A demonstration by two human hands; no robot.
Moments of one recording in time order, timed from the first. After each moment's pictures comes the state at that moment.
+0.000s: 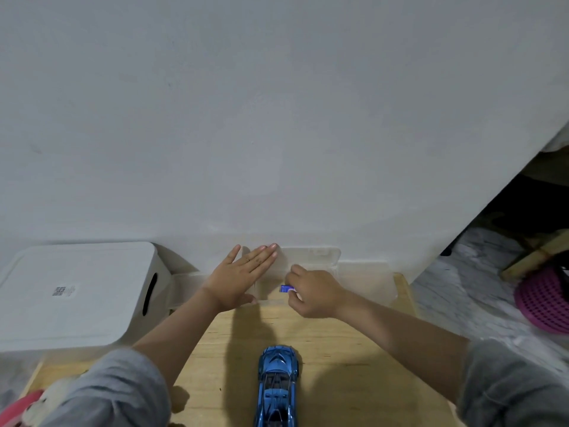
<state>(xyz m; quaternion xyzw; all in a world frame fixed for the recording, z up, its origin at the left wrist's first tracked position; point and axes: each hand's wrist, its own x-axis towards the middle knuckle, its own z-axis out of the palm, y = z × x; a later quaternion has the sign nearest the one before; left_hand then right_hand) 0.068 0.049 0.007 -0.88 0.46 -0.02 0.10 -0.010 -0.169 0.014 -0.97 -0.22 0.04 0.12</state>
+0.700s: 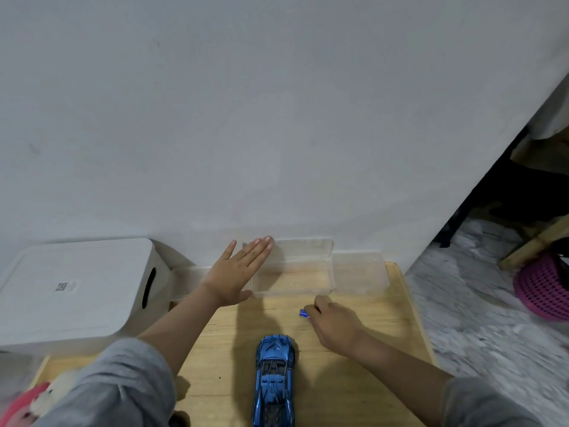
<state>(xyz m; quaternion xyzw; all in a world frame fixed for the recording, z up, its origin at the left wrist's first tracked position) 0.057 0.044 0.014 -0.90 0.42 0.02 0.12 -0.088 -0.190 -0.057 -0.99 -0.12 0.08 0.04</state>
